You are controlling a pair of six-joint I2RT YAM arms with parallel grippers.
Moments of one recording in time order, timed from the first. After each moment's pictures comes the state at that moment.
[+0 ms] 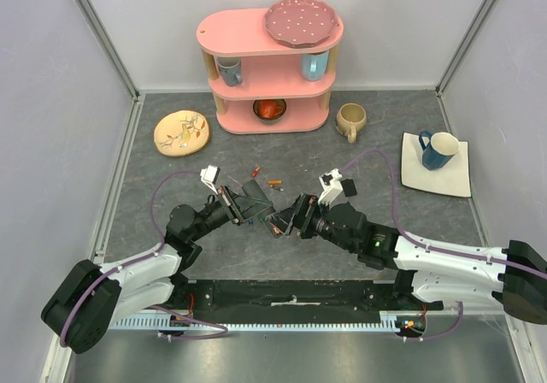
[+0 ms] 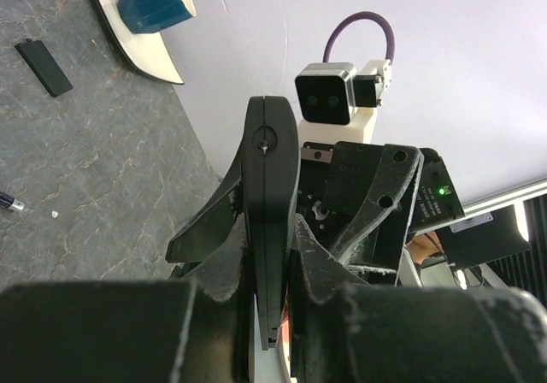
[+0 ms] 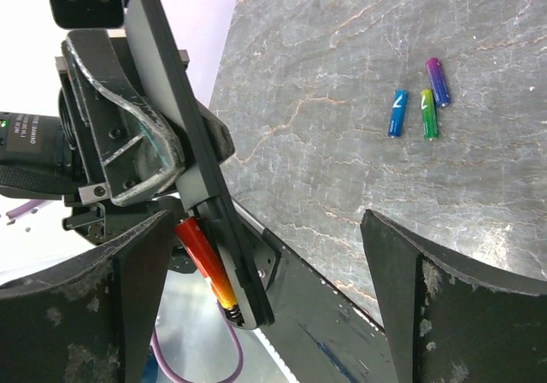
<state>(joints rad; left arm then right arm) -0.60 1.00 0.14 1.07 0.45 -1.30 1.13 1.03 0.54 0.23 0.24 1.04</state>
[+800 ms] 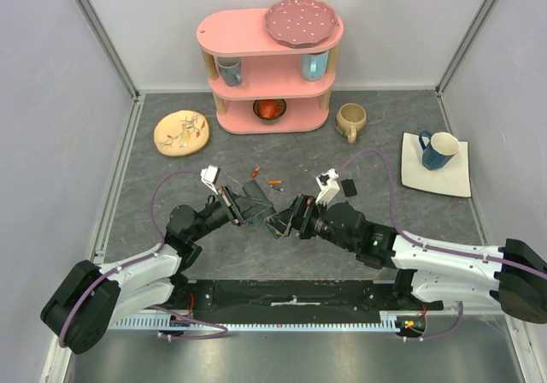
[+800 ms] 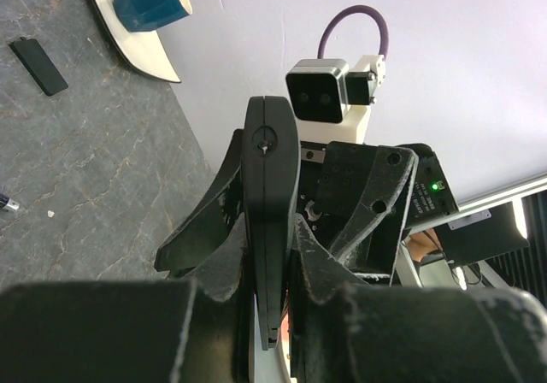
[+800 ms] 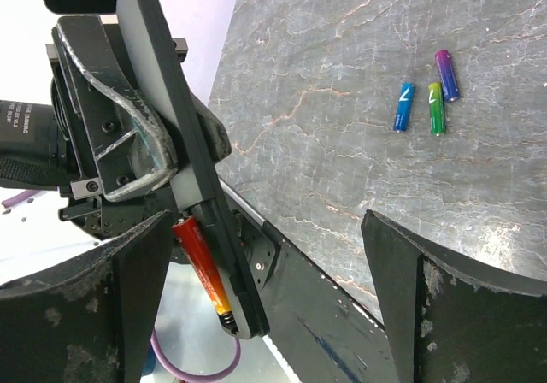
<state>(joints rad) -0.60 0.99 0.14 1.07 0.45 -1.30 1.12 1.05 0.53 0.25 0.19 1.04</state>
